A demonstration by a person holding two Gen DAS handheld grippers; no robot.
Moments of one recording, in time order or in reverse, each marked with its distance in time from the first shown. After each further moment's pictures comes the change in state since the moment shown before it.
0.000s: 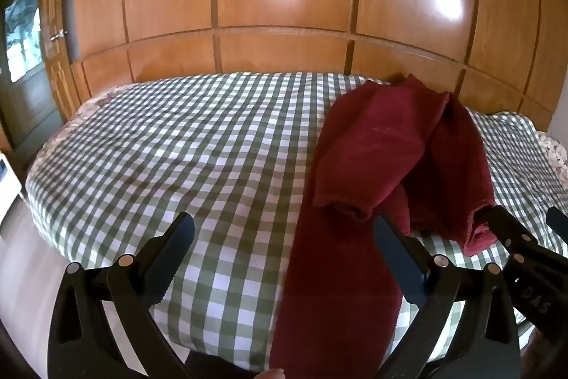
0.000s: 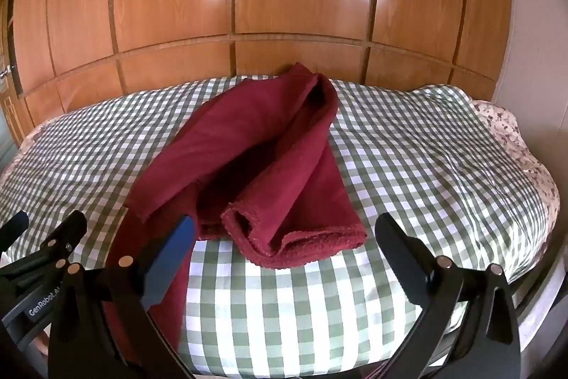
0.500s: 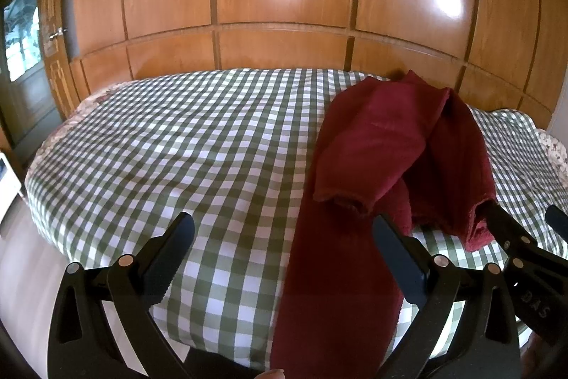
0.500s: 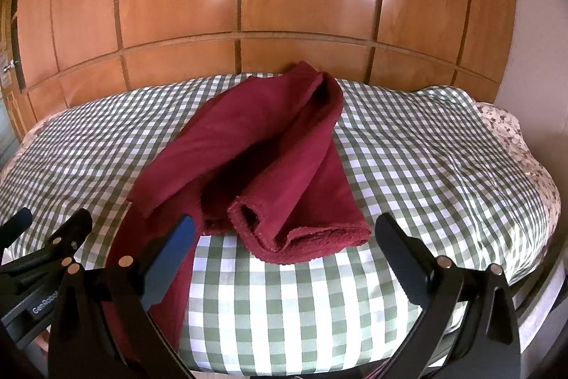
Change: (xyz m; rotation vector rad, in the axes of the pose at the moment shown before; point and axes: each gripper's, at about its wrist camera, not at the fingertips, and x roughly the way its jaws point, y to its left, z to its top) left arm 0.001 0.000 -0.007 0.005 0.013 0.003; right arm -0.002 0.004 -0.003 -0.017 -0.003 0.008
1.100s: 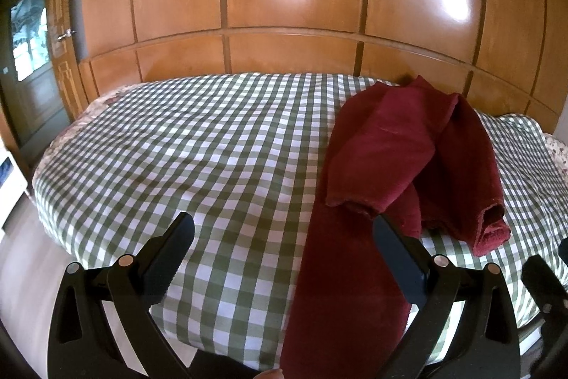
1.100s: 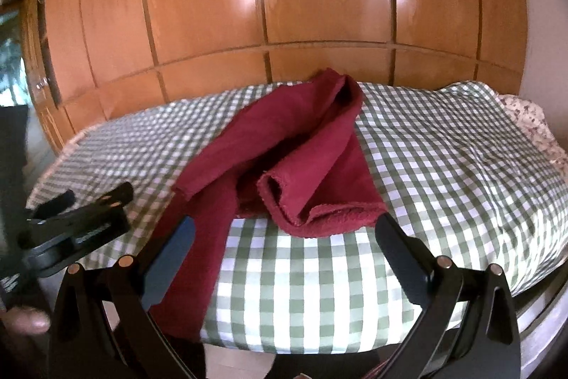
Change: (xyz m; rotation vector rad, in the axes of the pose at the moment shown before) left arm -0.002 0.005 0.002 -0.004 -0.016 0.035; right arm -0.038 -0.020 -0.026 0.057 -0.055 0.206
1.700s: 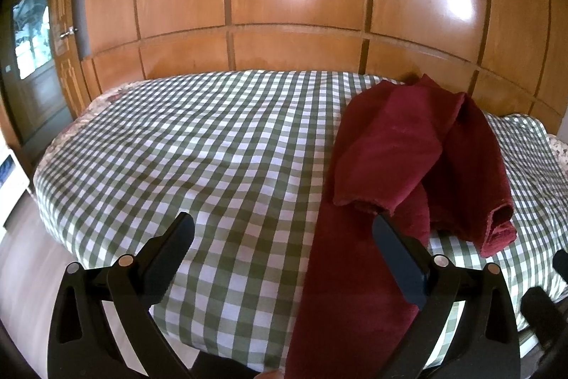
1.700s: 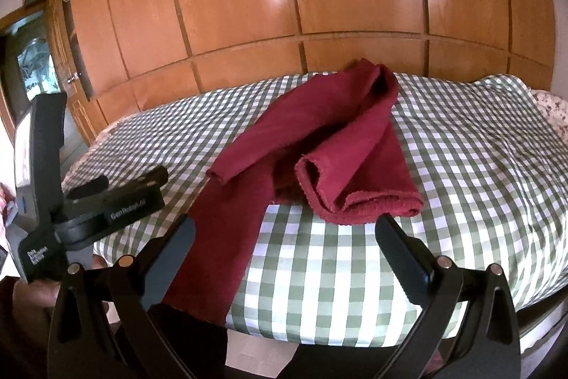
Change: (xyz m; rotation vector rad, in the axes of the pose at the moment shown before) left arm 0.007 0.002 0.000 -0.003 0.019 0.013; right arm 0.006 0.001 0.000 -0.033 0.046 0.145
